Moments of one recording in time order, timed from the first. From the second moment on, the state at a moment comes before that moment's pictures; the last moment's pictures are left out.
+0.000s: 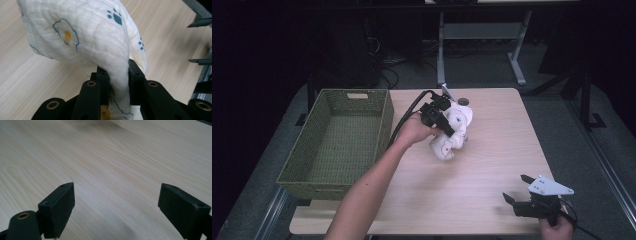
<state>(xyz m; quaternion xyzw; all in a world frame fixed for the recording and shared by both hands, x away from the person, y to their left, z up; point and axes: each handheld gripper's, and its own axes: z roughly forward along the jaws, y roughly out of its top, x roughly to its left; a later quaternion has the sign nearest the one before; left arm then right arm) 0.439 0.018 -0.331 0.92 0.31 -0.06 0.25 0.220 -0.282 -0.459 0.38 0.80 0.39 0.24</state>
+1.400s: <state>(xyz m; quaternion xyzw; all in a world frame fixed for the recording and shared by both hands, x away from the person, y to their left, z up) 0.442 -0.051 -0.397 0.94 0.29 -0.05 0.16 0.220 -0.282 -0.460 0.37 0.80 0.39 0.24</state>
